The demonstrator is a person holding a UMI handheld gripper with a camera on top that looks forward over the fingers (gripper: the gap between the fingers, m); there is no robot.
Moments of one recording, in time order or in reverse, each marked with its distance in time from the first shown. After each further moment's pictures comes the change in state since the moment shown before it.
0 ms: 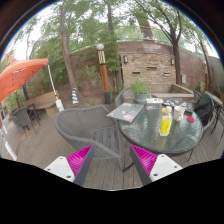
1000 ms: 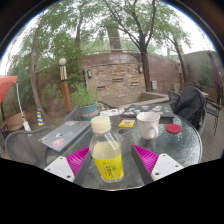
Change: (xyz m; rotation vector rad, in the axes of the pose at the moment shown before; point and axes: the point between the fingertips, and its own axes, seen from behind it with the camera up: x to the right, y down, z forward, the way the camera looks) arm 0.326 -0.043 0.242 0.202 0.302 0.136
